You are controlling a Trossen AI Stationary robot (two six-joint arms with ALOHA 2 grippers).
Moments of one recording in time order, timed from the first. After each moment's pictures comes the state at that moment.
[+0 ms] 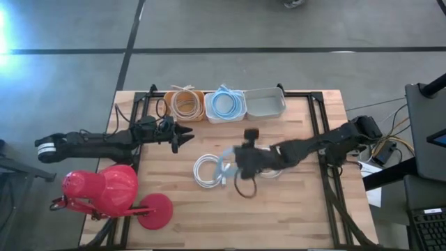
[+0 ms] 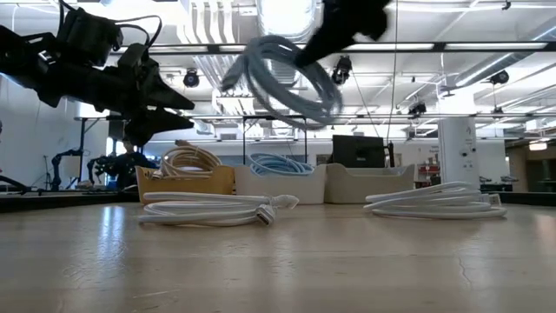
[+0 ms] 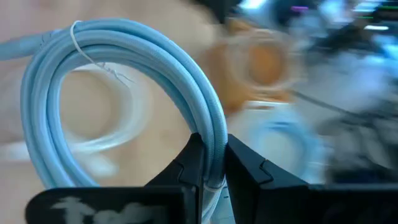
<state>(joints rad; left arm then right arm) 0.37 0.83 0.19 0.45 0.16 -0.41 0.25 1.60 1.23 -0.40 0.65 -0.15</state>
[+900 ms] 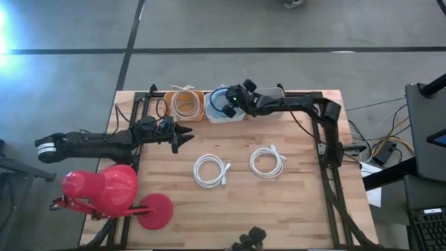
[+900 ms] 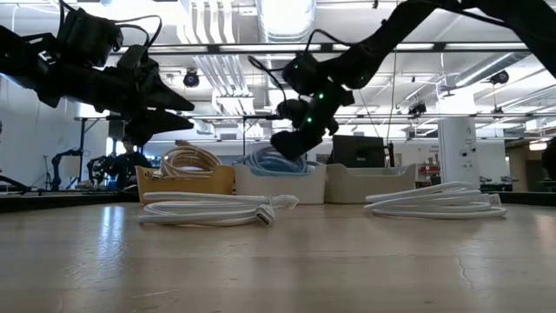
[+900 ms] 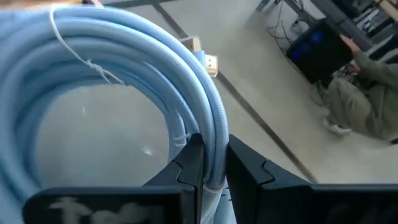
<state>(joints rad) 0.37 0.83 0.19 0.45 0.16 -0.39 -0.44 2.02 1.36 -0.04 0.55 -0.08</state>
